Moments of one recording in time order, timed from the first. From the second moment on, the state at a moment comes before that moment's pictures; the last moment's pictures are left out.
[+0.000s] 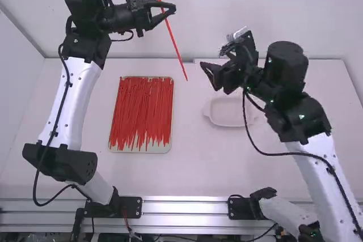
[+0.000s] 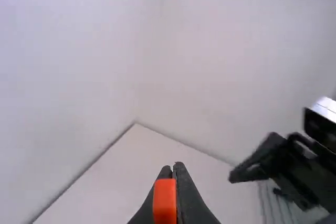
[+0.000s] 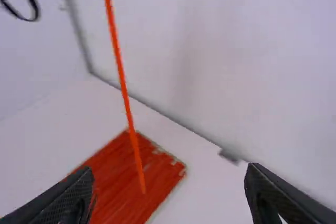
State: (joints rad) left arm -0.10 1.70 1.99 -0.18 1.18 -0.34; right arm 0.35 1.18 1.47 -0.56 -0.44 -0.10
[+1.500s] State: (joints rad) left arm -0.24 1.70 1.99 -0.09 1.23 -0.40; right arm 0.20 1.46 1.47 -0.29 -1.39 -0.16
